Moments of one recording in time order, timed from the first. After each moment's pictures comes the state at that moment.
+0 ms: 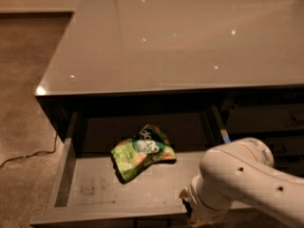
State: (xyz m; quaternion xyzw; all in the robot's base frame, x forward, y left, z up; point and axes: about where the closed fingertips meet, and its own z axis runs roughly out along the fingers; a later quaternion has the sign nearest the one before) arm 0.308 -0.111 0.628 -0.80 0.60 0.07 0.06
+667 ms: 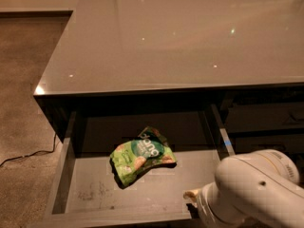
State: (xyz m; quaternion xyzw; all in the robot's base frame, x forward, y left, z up) arm 0.288 -0.120 0.640 -0.78 0.61 0.07 0.08
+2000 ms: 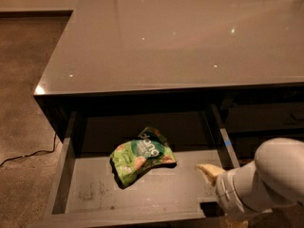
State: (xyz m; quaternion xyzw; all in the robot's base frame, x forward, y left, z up) arm 0.306 -0.146 0.683 -0.76 0.63 0.07 0.16
